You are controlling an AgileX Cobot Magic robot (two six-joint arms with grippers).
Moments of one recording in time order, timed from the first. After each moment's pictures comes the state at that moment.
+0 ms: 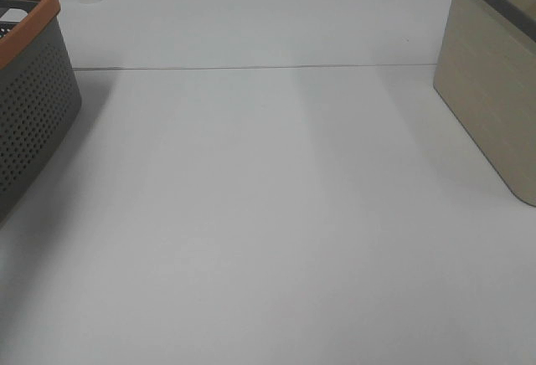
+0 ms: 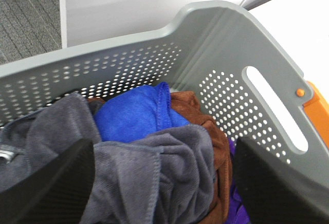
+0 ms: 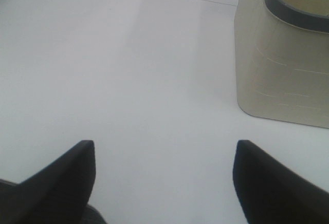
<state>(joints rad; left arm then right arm) 0.01 1.65 -1.29 0.80 0.65 -1.52 0.08 0.00 -0.51 0.09 1.05 -0.18</state>
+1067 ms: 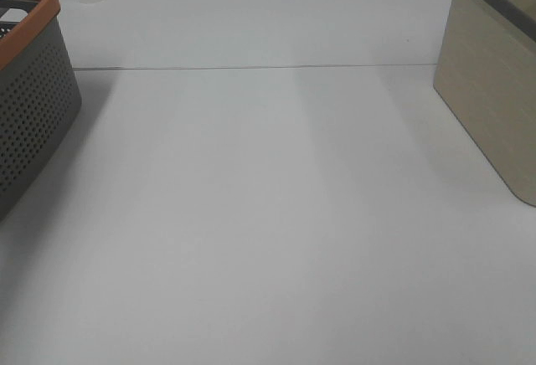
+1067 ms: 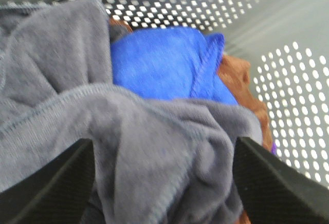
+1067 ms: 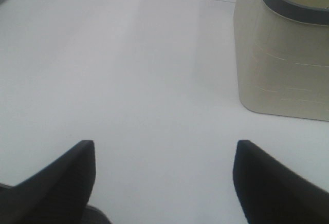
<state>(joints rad) 0.05 1.91 -1.41 0.62 0.71 -1.75 0.08 0.00 -0.51 0.09 1.05 -0.14</state>
